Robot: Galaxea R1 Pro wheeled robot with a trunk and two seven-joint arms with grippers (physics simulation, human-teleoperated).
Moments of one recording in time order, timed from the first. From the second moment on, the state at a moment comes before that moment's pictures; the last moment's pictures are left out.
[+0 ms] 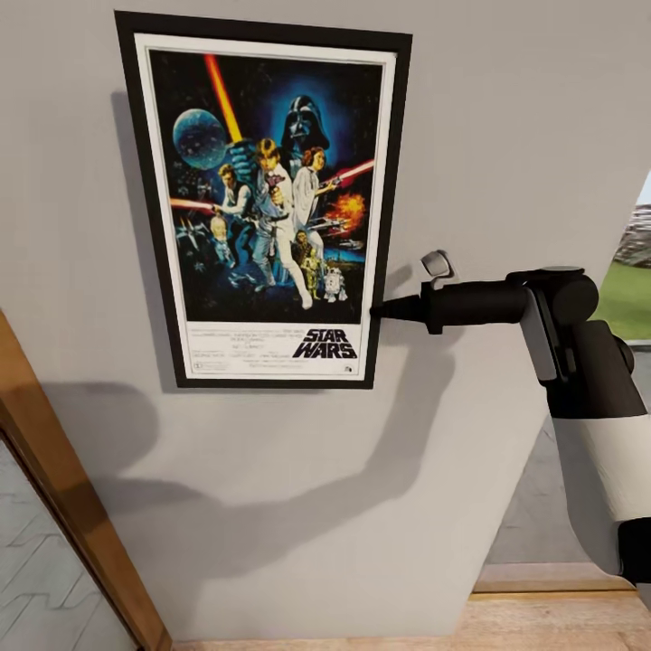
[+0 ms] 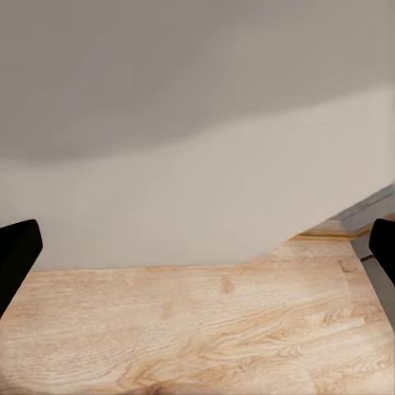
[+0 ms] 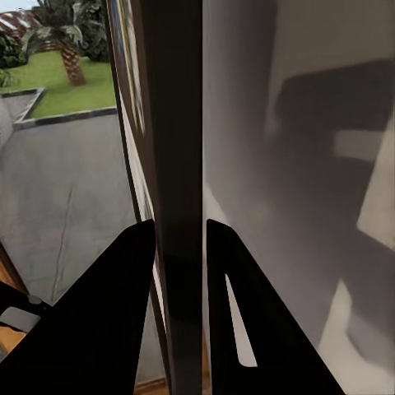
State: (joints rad) left arm -0.30 0.33 -0.32 -0.03 0.91 -0.44 -1.10; right arm -1.13 -0.23 0.13 -1.41 -0.18 0.99 1.35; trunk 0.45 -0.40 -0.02
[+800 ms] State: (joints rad) left arm -0.30 0.33 -0.32 -0.03 0.91 -0.44 -1.10; right arm -1.11 -0.23 0.13 -1.41 -0.18 0.99 1.35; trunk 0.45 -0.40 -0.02
